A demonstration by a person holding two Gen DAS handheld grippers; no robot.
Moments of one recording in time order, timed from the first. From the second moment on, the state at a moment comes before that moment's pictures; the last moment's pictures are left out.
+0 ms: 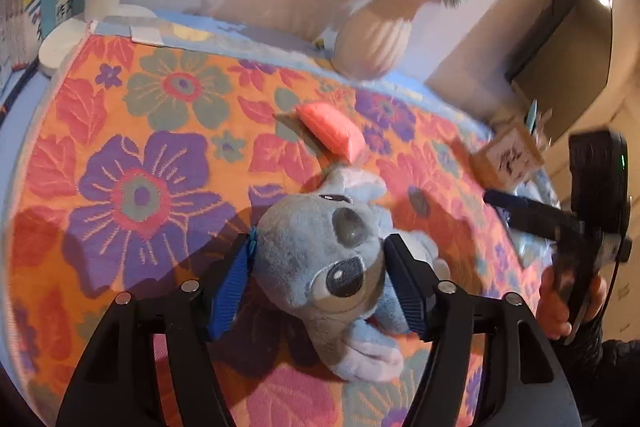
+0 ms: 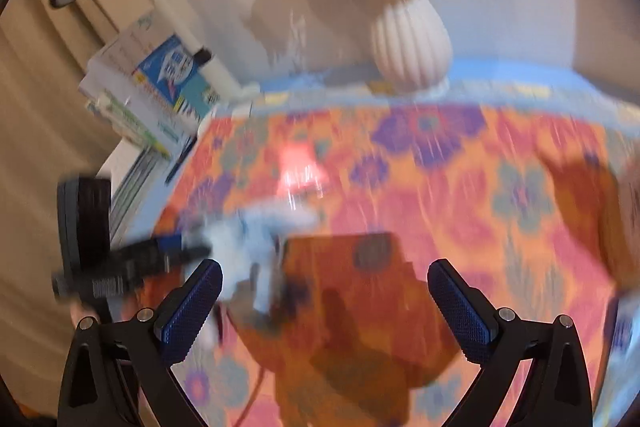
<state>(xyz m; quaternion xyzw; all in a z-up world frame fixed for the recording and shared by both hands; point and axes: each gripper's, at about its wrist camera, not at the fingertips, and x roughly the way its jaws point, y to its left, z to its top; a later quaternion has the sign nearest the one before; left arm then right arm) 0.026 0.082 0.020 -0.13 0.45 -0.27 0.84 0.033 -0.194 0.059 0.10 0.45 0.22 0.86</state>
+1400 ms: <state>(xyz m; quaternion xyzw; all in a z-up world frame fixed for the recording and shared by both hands) -0.025 -0.087 0.142 -0.09 0.32 -0.35 0.87 -0.031 -0.332 0.146 0.18 0.30 0.11 0.93</state>
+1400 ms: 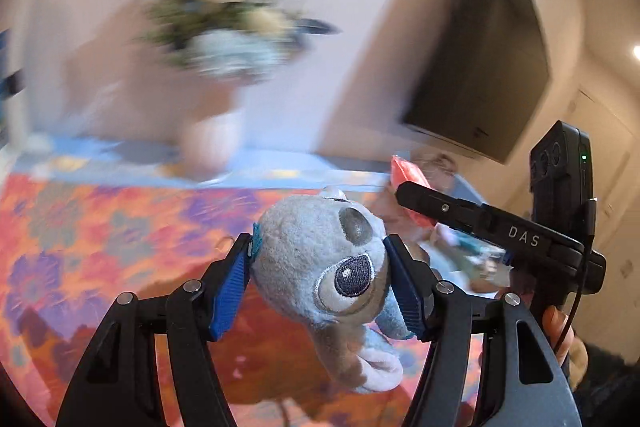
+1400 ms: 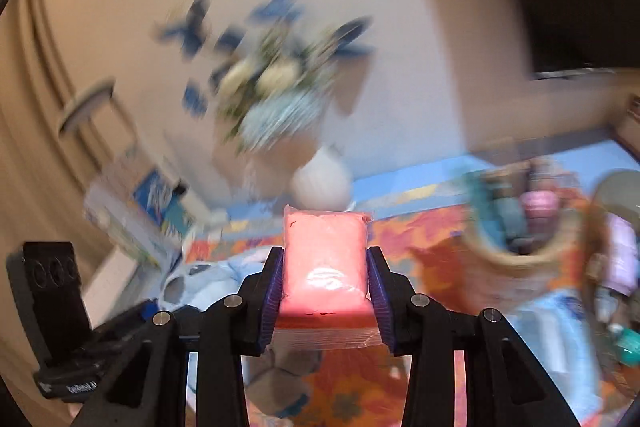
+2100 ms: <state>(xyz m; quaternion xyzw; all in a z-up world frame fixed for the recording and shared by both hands) -0.021 -0.379 0.130 -0.02 0.36 -0.47 0.80 -0.076 -0.605 0.142 0.30 0.28 -0.18 0.90</state>
